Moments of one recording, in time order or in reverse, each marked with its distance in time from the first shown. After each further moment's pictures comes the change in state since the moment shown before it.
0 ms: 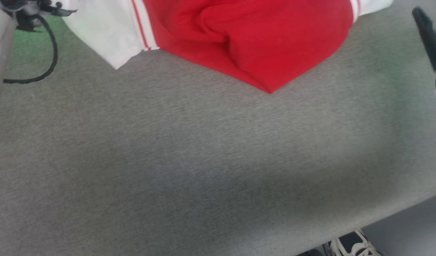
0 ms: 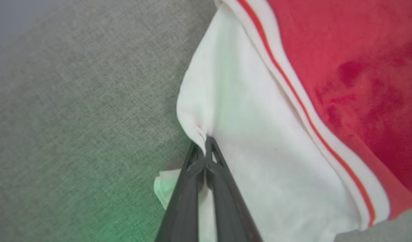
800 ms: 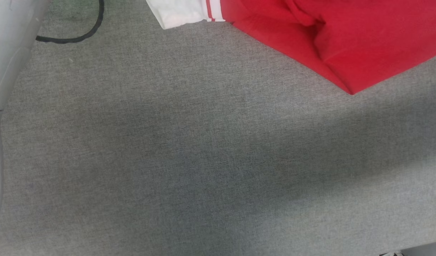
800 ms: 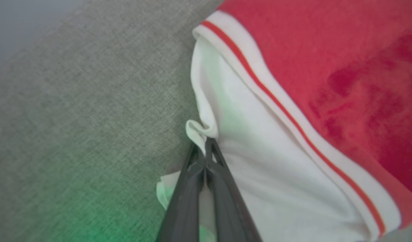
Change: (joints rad) left arm -0.158 -0.093 -0.118 -0.135 -0.111 -0.003 -0.059; right arm -0.587 -0.142 0.444 0.390 0.219 0.000 0.369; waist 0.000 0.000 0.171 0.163
